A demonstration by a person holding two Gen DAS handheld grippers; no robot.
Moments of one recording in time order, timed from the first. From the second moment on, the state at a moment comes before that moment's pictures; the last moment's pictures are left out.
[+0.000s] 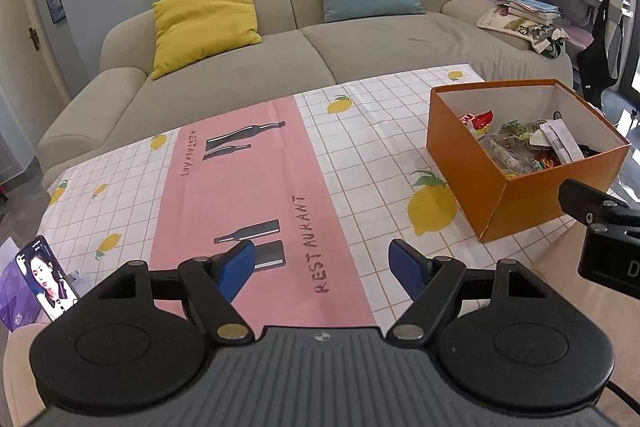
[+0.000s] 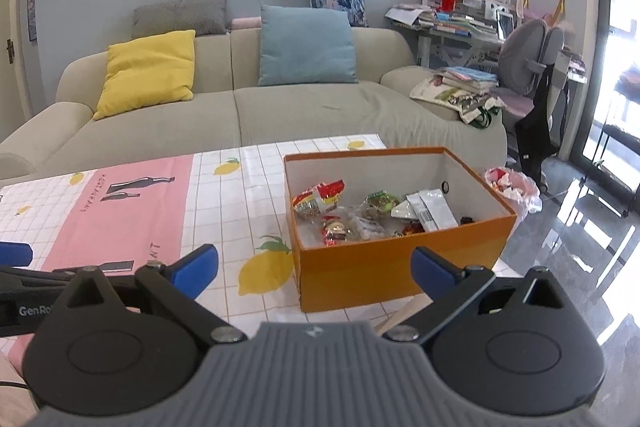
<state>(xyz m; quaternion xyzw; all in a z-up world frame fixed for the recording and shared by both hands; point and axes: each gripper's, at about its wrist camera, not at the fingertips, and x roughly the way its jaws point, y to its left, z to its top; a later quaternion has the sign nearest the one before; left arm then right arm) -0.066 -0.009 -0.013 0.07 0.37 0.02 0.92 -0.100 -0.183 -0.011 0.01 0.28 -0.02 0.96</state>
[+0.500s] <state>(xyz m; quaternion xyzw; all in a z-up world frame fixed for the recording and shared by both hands) -0.065 -0.007 -0.012 0.07 0.38 0.02 0.92 -0.102 -0.181 -0.011 0.00 0.28 -0.02 0.96</state>
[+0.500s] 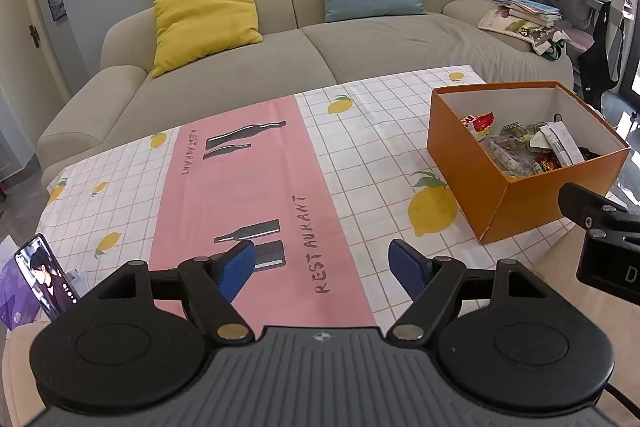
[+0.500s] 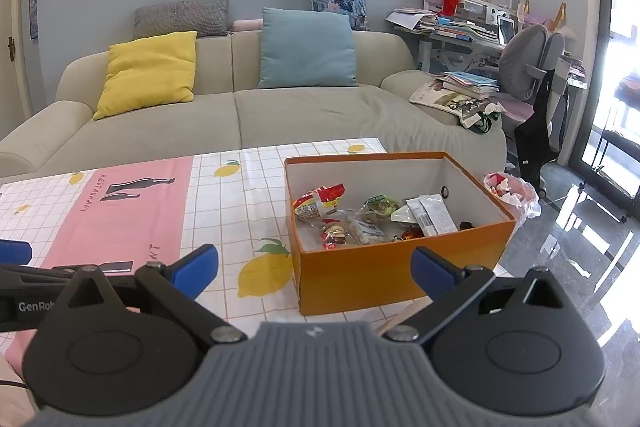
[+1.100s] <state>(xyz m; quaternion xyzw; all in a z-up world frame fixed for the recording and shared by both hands) -0.067 -0.009 -0.011 0.06 0.38 0.01 0.92 -0.101 -0.184 -0.011 0.00 0.28 -0.02 0.96</state>
